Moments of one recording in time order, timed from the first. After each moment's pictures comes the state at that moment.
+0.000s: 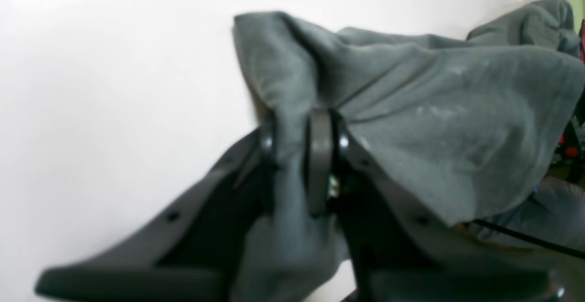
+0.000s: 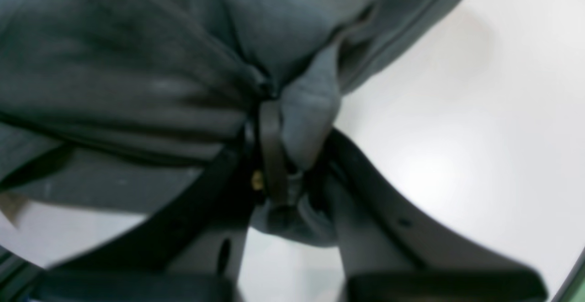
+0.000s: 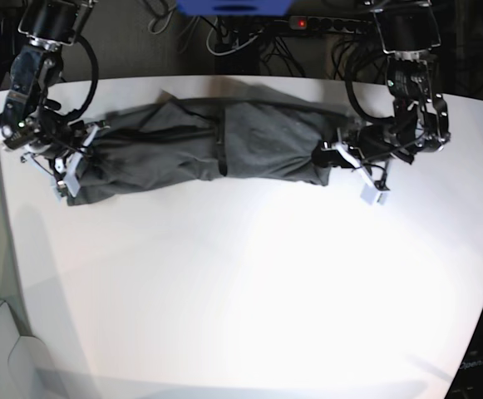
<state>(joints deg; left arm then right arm) 1.1 -7.6 -15.7 79.1 -40.3 -26.3 65.0 -5.0 8.6 24.9 88.2 5.8 40.6 -58.8</state>
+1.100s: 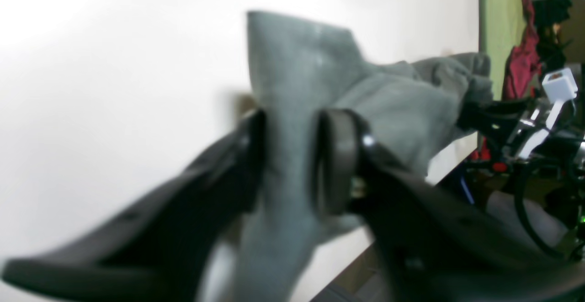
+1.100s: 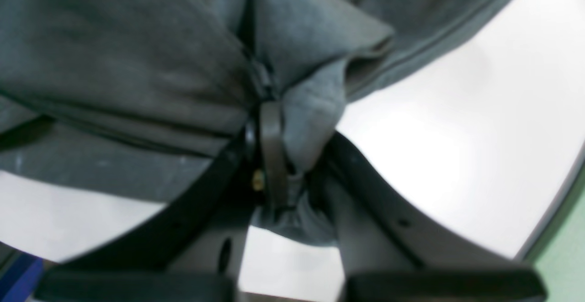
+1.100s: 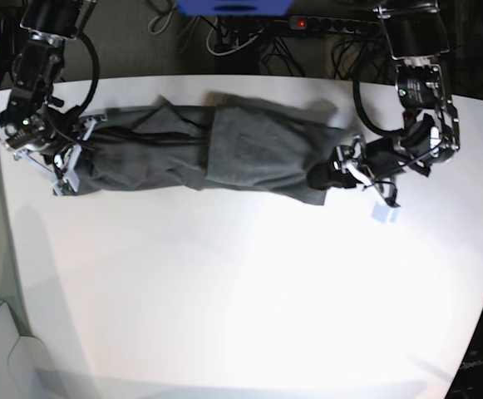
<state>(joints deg) -0.5 -9.4 -15.6 82.9 -53.4 -25.5 67.2 -5.8 8.0 24.2 94.0 1.5 40.5 -63.0</state>
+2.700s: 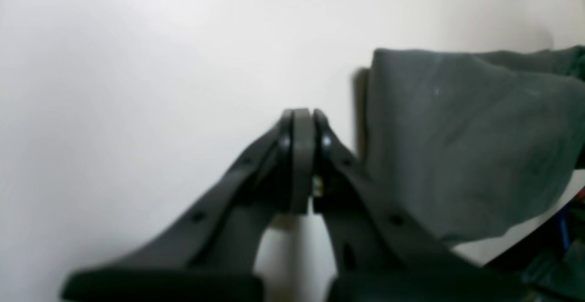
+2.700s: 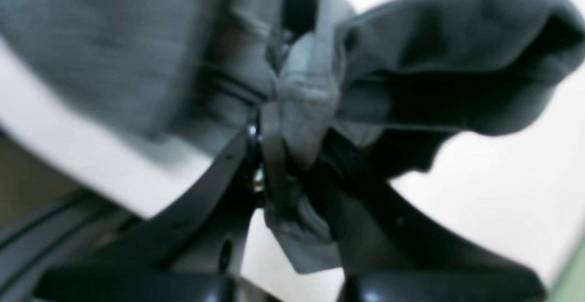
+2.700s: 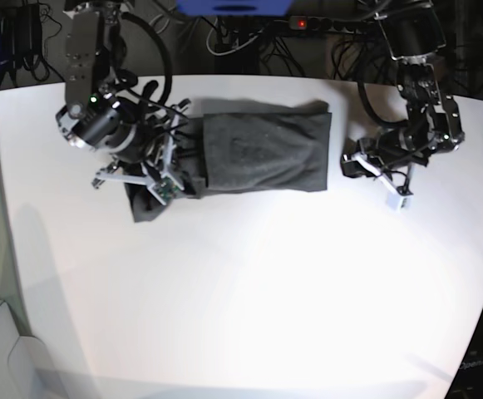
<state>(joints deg) -0.6 -7.4 -20.6 77.6 -33.2 -25.7 60.6 -10.0 0.0 -0.5 116.9 3.3 39.9 -69.9</state>
